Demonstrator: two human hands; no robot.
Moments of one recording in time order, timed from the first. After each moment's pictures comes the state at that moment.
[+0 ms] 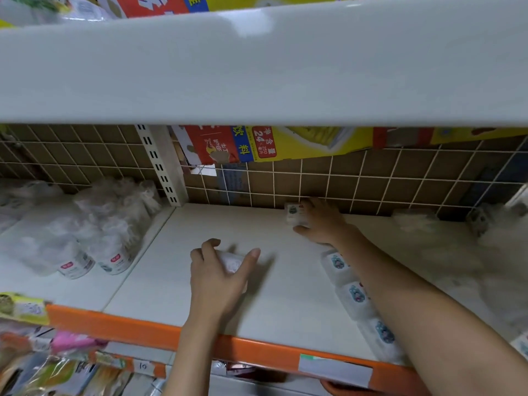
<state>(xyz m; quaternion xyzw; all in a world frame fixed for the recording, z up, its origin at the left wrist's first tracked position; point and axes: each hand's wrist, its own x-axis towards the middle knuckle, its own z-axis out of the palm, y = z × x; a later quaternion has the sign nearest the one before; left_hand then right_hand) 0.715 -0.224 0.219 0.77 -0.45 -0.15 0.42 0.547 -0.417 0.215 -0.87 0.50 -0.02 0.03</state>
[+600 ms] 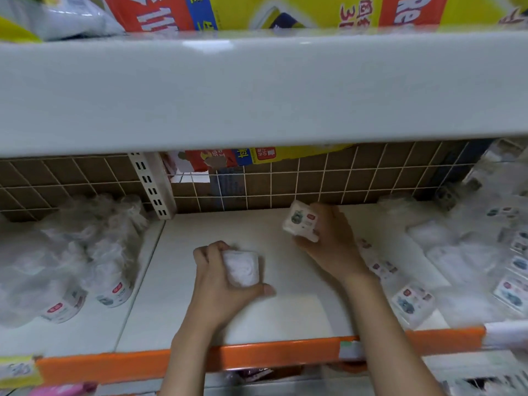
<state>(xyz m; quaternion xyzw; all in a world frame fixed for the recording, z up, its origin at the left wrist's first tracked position) 0.785 -0.226 0.220 0.65 -0.60 -0.25 0.39 0.576 -0.308 0.237 -0.72 0.60 -0.32 0.12</state>
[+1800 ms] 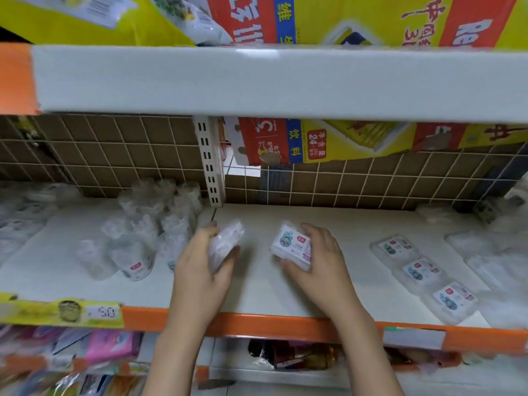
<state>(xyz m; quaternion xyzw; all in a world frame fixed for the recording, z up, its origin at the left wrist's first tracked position) 0.865 -0.152 0.263 0.63 -0.59 -0.05 0.50 0.677 -0.212 0.245 -0.75 0.53 -0.36 0.15</state>
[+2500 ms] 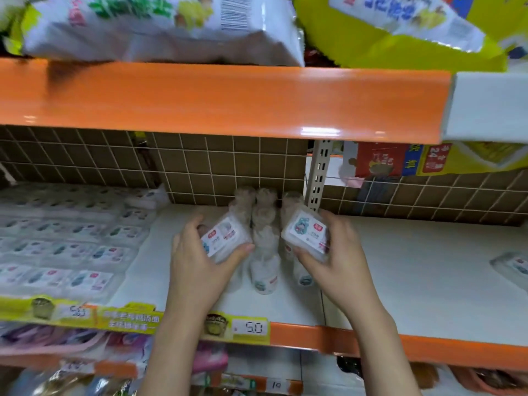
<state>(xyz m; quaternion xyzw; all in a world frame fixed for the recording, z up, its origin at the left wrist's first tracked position) 1.118 -0.141 0.275 0.69 -0.53 -0.06 0.49 0.913 -0.196 0.273 -0.76 0.48 -0.43 0.12</state>
